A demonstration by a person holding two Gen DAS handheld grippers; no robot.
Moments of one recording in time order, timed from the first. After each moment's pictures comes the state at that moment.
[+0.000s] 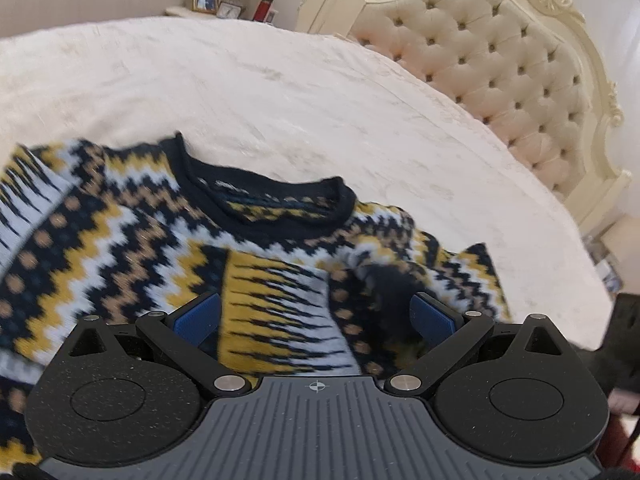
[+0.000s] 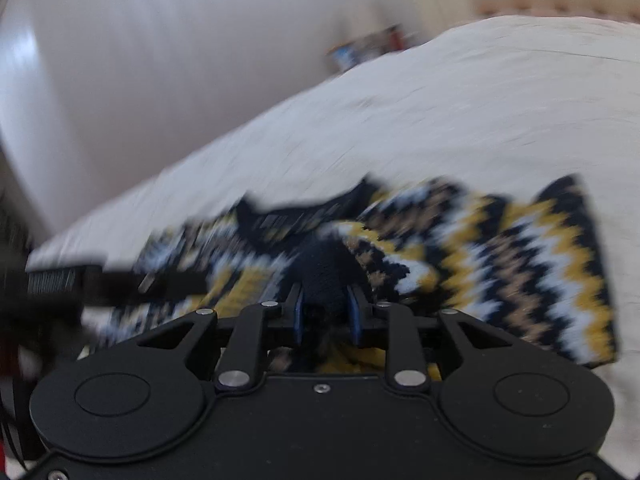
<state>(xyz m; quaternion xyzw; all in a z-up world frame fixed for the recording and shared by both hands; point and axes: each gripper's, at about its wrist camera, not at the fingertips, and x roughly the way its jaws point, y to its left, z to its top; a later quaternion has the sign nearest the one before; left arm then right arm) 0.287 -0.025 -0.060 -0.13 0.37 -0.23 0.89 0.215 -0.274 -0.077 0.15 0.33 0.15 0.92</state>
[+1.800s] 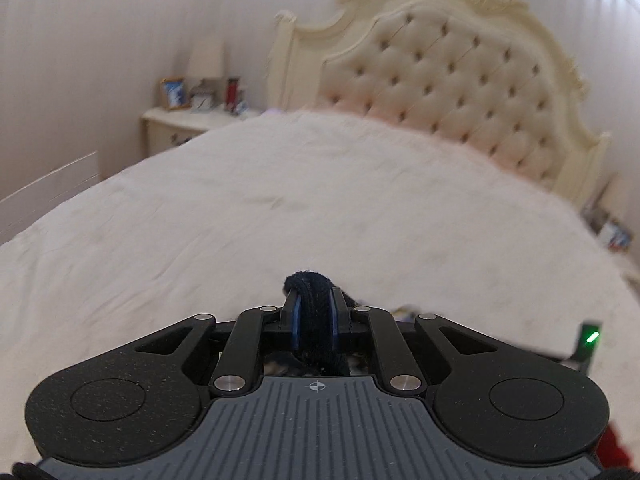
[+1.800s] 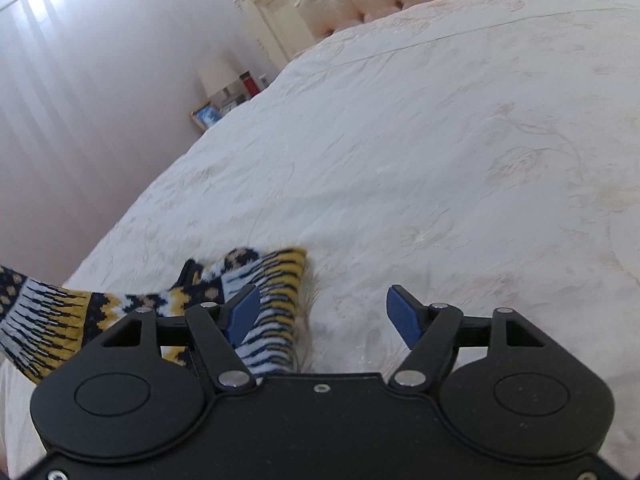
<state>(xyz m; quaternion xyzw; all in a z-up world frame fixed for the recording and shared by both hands) 0.288 0.021 0.097 0.01 0.31 -0.23 0.92 0.209 -0.370 -0.082 0.27 0.30 -0.05 0.91</state>
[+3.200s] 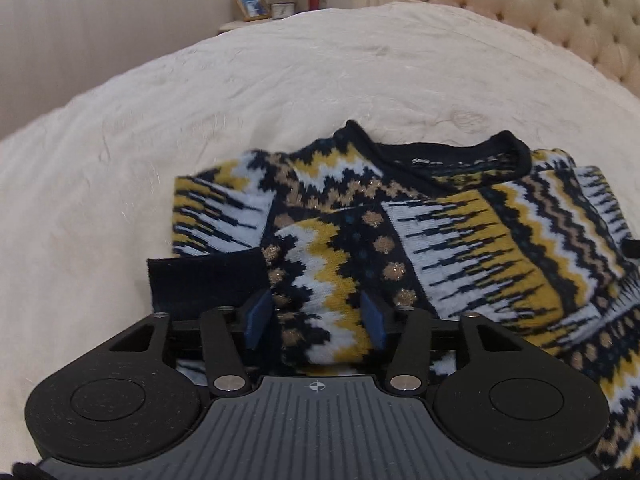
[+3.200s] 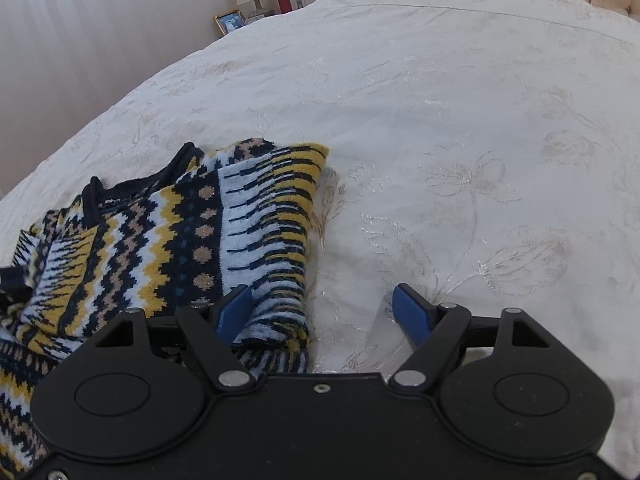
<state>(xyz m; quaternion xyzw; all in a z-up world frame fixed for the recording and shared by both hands) 0.304 0.056 -0.082 0.05 0.39 -0.10 0.92 0.232 -0.332 -0.104 0.16 0.39 -0.02 0.91</state>
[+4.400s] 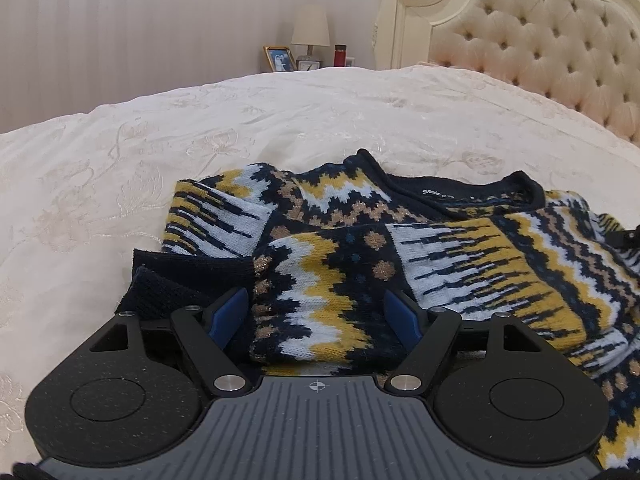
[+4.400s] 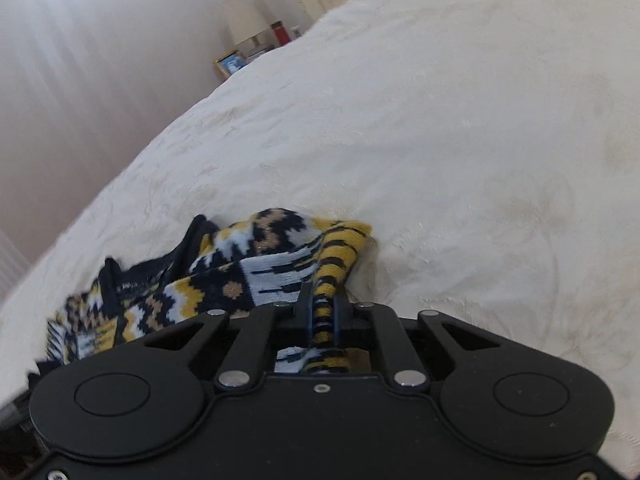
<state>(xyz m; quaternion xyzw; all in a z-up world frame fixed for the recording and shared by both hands) 0.292 0.050 -0.114 0.01 0.29 -0.07 0.96 0.280 -0.326 -0.099 0.20 0.34 -0.02 0.92</state>
